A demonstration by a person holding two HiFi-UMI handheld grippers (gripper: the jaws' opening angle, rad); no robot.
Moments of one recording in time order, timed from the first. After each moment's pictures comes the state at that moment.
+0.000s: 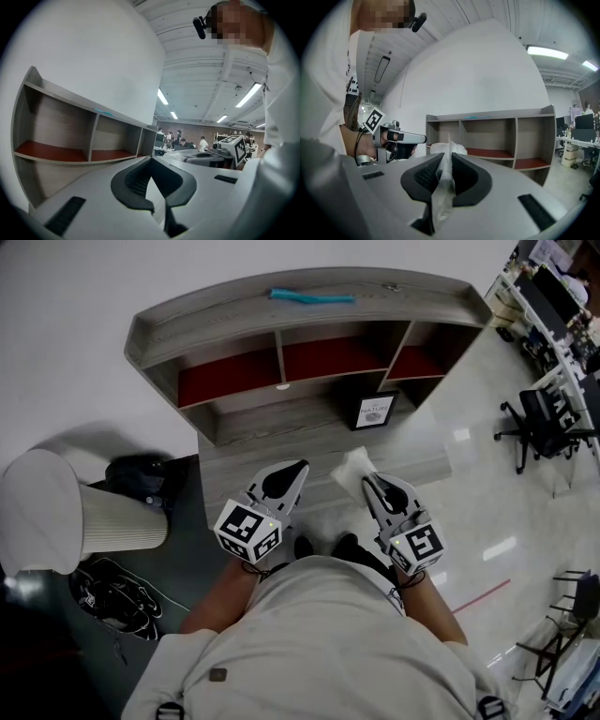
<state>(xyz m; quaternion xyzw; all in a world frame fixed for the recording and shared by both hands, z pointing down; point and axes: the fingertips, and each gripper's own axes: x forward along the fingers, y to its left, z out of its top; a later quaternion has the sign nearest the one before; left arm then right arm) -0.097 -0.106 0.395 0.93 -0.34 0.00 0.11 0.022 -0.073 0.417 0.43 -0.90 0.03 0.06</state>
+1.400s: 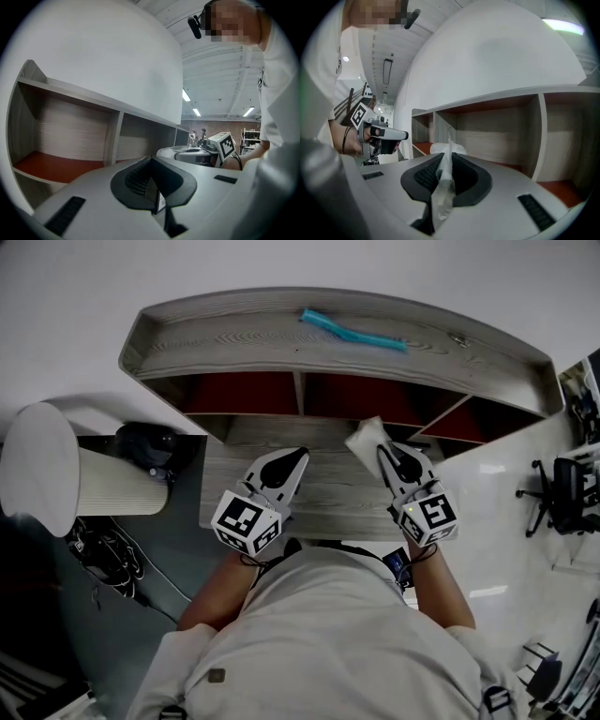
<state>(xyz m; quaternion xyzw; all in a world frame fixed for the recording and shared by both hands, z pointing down) -0.108 -0.264 0.411 0.87 -0.47 0.02 0.11 0.034 -0.309 0.441 0.33 -0.94 0.04 0.09</state>
